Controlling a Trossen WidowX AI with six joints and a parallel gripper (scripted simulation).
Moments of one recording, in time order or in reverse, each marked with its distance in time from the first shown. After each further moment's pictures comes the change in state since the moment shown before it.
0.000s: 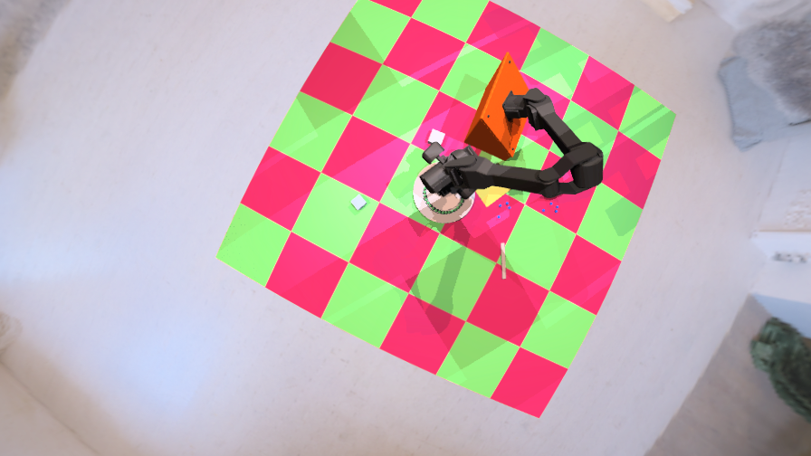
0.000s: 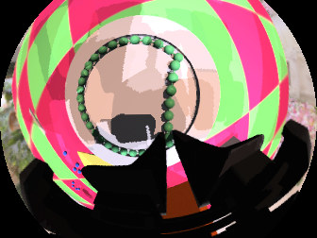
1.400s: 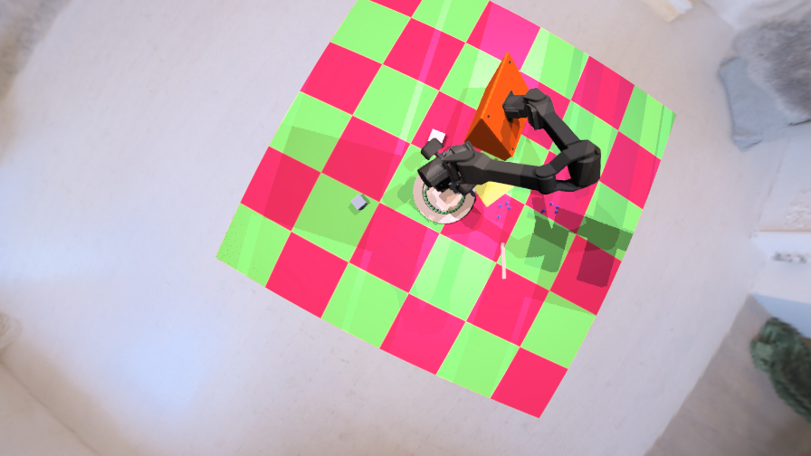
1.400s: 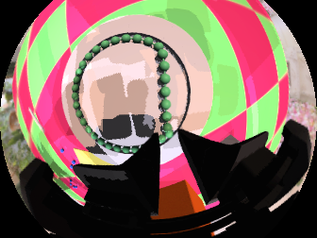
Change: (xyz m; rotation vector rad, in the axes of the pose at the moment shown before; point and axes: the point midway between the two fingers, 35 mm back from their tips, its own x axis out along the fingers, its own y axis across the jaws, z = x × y) arm -0.001 -0.011 -0.005 0.000 -0.001 0.003
